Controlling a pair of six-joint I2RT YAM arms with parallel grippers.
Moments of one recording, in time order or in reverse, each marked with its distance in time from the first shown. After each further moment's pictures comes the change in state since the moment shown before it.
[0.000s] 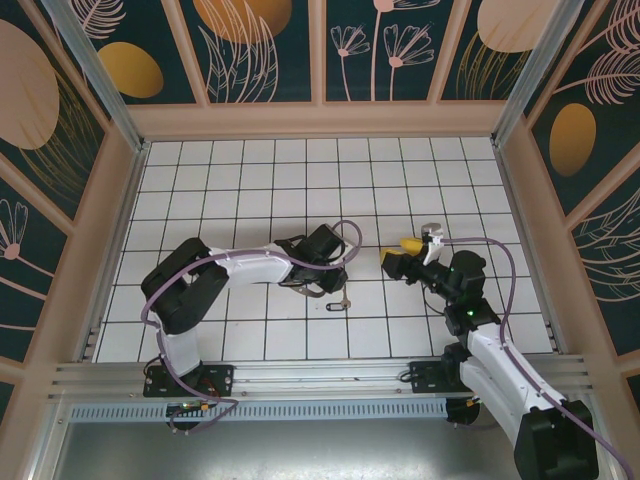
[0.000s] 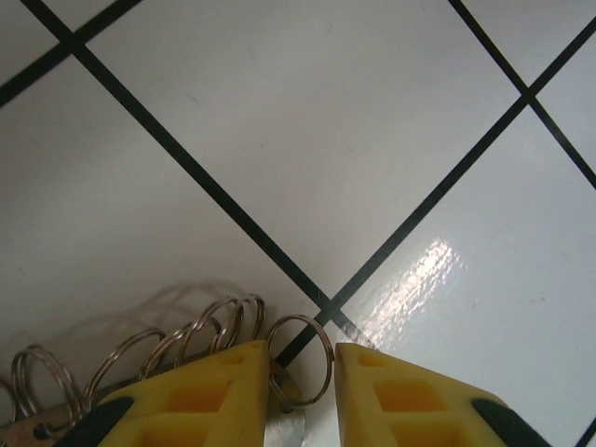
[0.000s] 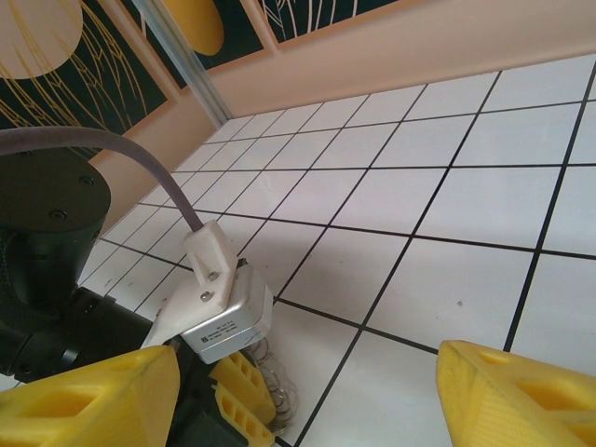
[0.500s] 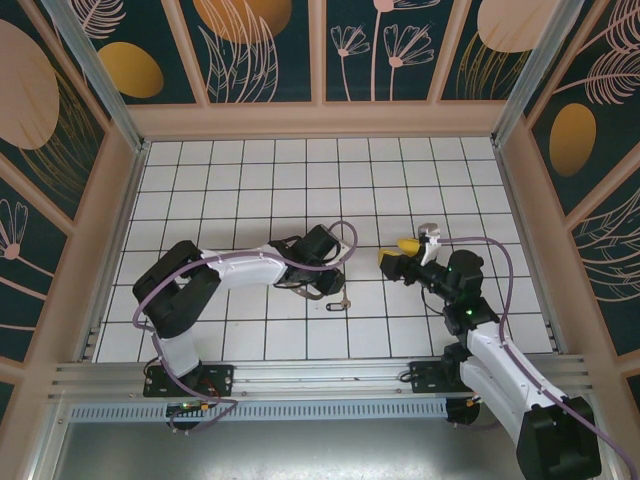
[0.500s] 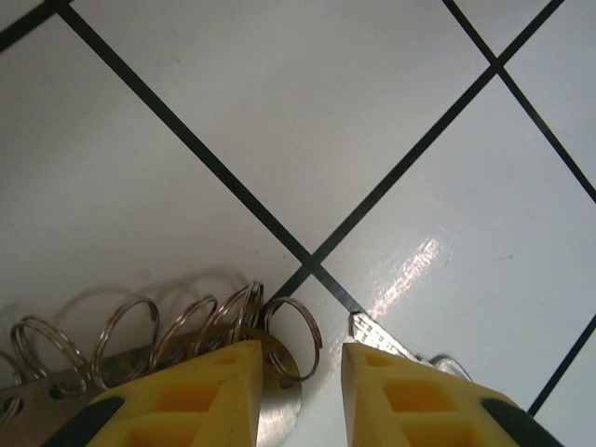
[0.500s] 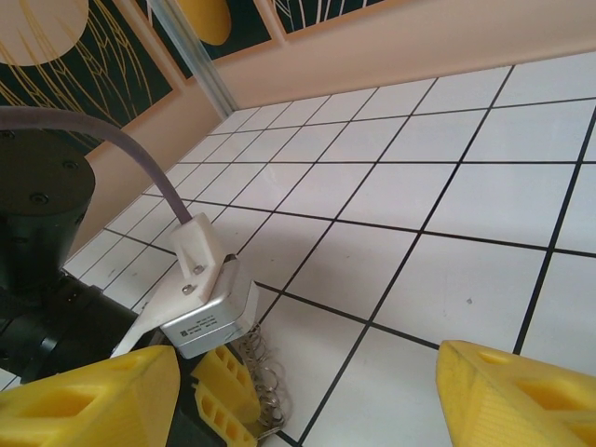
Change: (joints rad) left arm 0.011 -0.047 -0.037 -0.014 0.048 -0.001; right arm 0.021 0.013 0.003 0.000 0.004 -0.016
